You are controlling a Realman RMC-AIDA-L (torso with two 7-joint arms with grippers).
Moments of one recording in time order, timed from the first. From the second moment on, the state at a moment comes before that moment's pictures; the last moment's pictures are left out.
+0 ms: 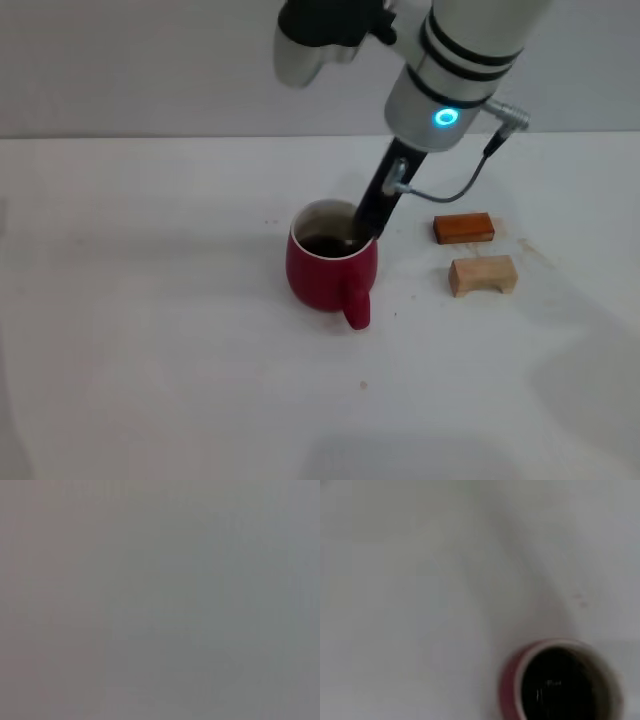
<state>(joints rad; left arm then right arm) -0.45 -2.06 -1.39 -0.22 2.20 1.08 -0.06 1.37 2.07 1.81 0.61 -2.62 1.43 -0.71</state>
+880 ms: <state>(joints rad) -0.45 -2.06 -1.39 -0.22 2.20 1.09 -0.08 1.37 2.08 1.75 0.64 -2.56 1.39 -0.72</state>
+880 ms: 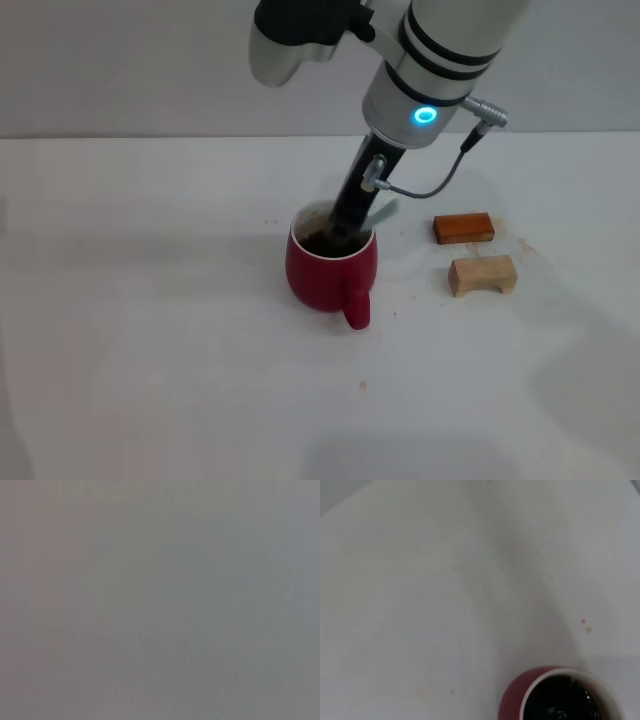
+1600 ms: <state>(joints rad) -0.47 -2.06 -1.38 -0.21 2.21 1.08 -0.08 0.57 2.08 1.28 1.26 -2.91 0.25 -0.39</state>
